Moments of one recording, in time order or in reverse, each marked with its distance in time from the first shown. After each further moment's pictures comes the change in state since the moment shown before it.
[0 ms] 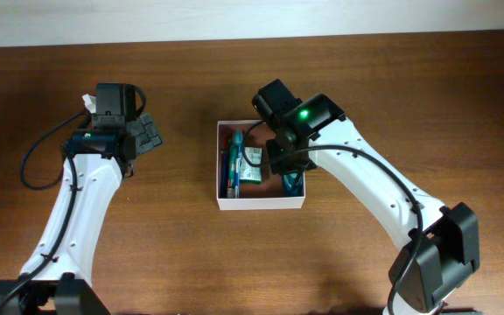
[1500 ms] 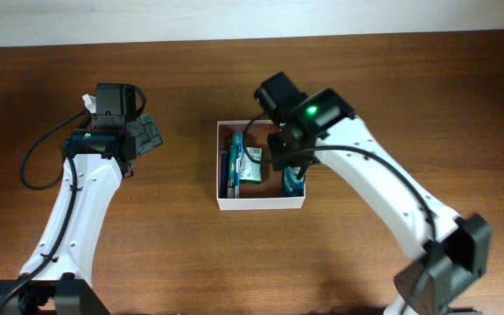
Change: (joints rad) left arm 0.000 0.000 0.000 0.000 0.000 0.000; right arm 0.000 -0.047 0.099 -0.058 0.010 -0.011
